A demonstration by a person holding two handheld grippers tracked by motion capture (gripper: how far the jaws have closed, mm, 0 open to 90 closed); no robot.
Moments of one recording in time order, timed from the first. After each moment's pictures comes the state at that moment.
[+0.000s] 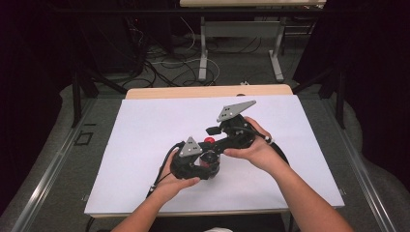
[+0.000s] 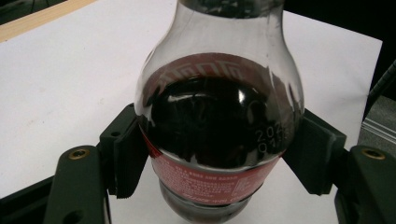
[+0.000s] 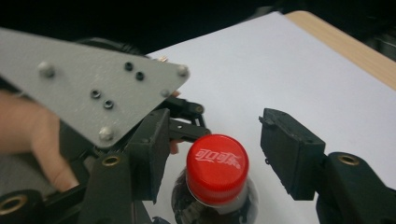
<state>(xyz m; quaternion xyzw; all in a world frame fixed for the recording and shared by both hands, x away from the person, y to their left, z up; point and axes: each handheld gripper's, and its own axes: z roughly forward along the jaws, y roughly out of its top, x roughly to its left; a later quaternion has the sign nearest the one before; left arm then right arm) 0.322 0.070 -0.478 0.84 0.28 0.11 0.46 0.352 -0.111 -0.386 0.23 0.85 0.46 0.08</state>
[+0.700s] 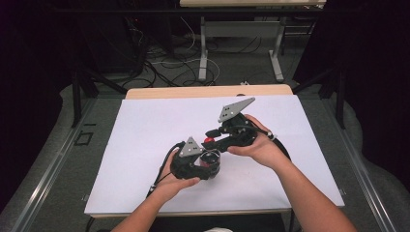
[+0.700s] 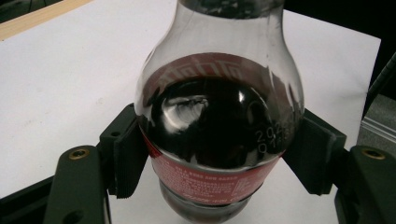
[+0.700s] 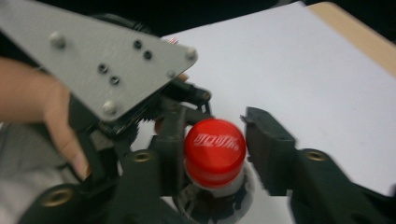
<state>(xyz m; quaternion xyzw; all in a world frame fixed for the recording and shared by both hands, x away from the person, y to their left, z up) 0.323 0.070 -0.479 0.84 0.27 0.11 0.46 0.361 -0.116 -0.386 0.19 0.86 0.46 0.05</state>
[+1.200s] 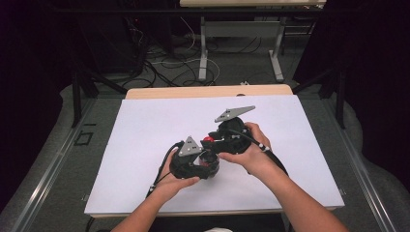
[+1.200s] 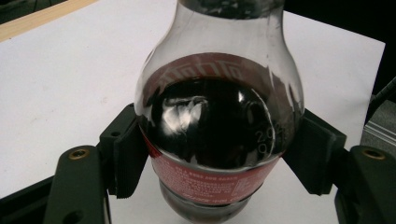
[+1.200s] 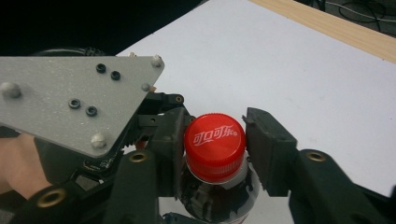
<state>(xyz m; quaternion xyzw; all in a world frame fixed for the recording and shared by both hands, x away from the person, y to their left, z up) 0.323 0.072 -0.477 0.84 0.28 0.12 0.46 0.336 -0.102 -0.384 0.33 0.83 0.43 0.10</state>
